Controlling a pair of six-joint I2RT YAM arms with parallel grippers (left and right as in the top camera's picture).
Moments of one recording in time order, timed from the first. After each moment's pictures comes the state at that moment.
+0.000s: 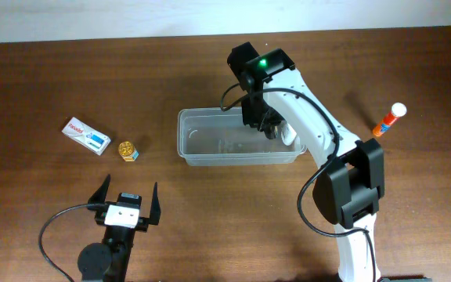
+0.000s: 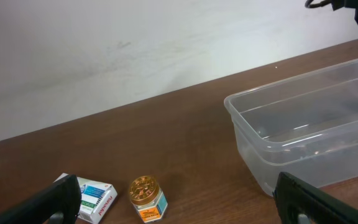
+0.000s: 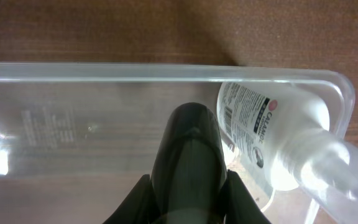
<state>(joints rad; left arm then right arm) -0.02 0.01 0.01 -0.06 0.12 0.23 0.46 2.20 2.05 -1.38 0.18 0.44</state>
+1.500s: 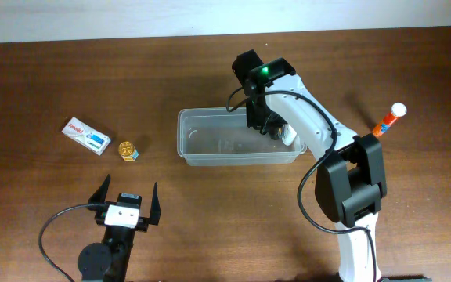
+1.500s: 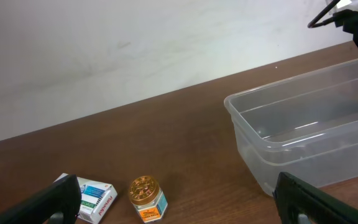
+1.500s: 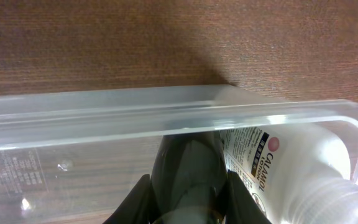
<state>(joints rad) -0.02 0.01 0.01 -0.06 0.12 0.23 0.43 2.20 1.92 -1.24 0.22 0.47</state>
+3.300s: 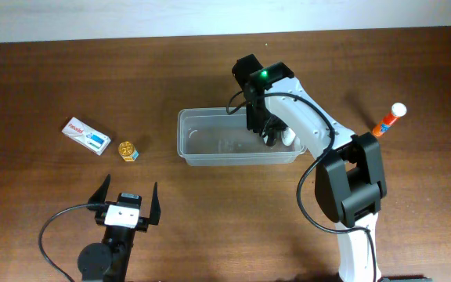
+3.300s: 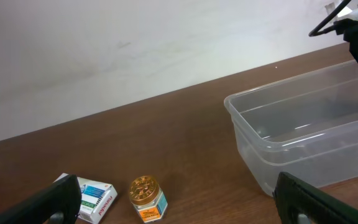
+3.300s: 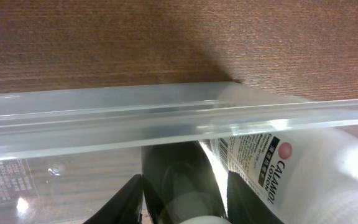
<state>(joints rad) -0.02 0.01 0.01 -0.06 0.12 0.23 0.43 2.20 1.88 -1.21 0.22 0.48</state>
